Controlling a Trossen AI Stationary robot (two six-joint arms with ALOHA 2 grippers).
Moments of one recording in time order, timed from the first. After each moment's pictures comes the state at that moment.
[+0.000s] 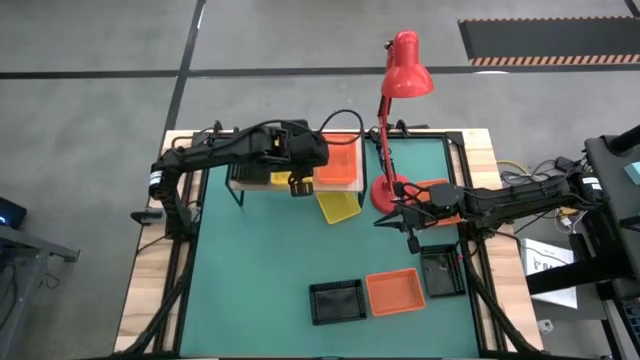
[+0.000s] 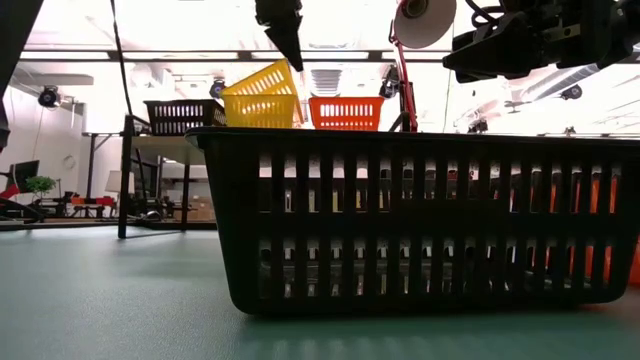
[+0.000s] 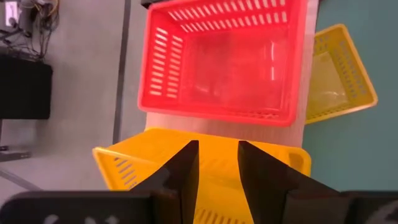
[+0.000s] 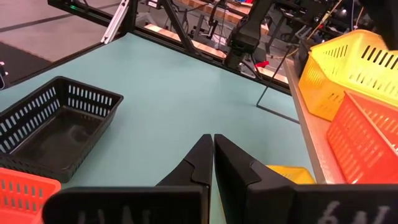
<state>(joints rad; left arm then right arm) 0.13 1.79 2.00 -1.25 -0.44 0.22 0.03 0.91 0.42 0.24 -0.16 -0.35</state>
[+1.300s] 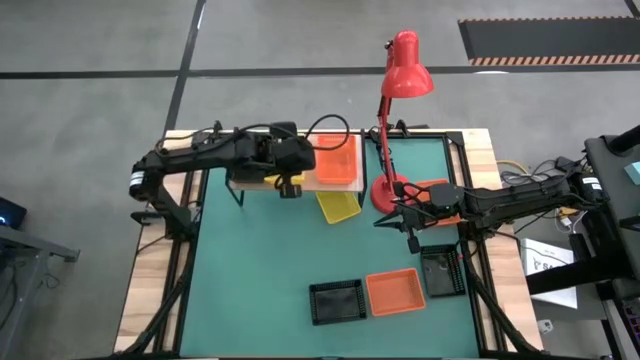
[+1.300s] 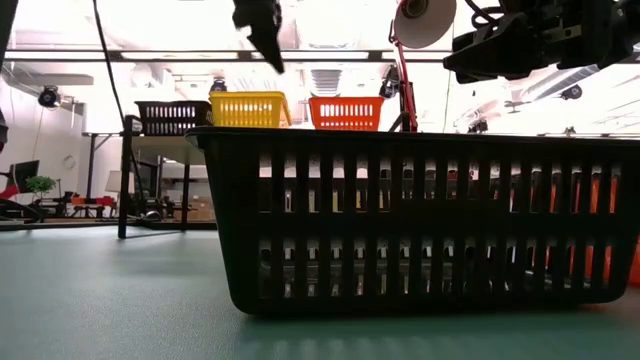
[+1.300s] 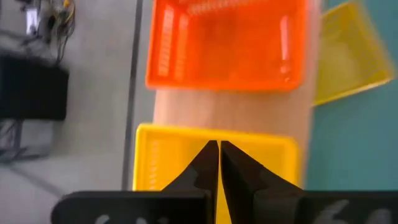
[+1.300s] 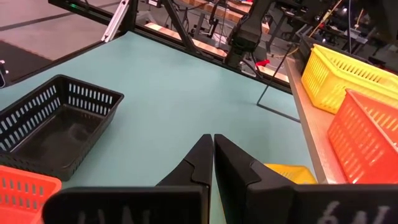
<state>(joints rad) 0.13 1.65 1.78 -1.16 -0.49 0.24 0.03 0.91 0.42 0.24 -0.16 -0.35</state>
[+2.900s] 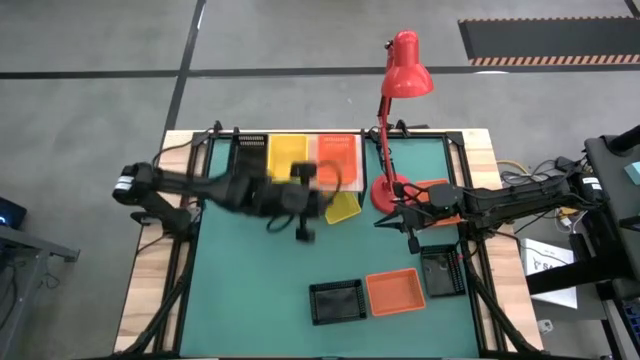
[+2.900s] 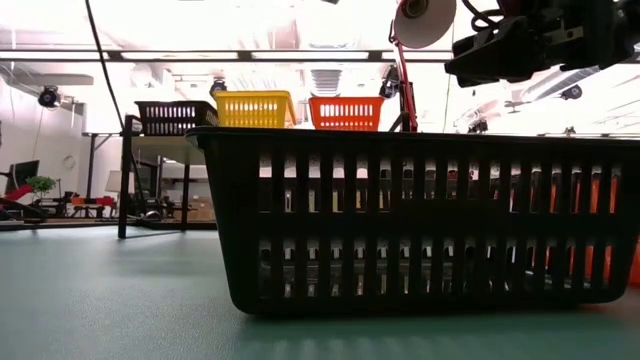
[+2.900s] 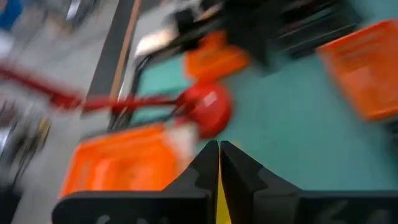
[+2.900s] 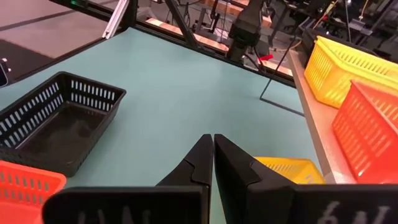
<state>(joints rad) -0.15 1.54 1.51 -0.55 -0.39 0.26 0.03 0.91 0.42 0.21 -0.16 -0.33</state>
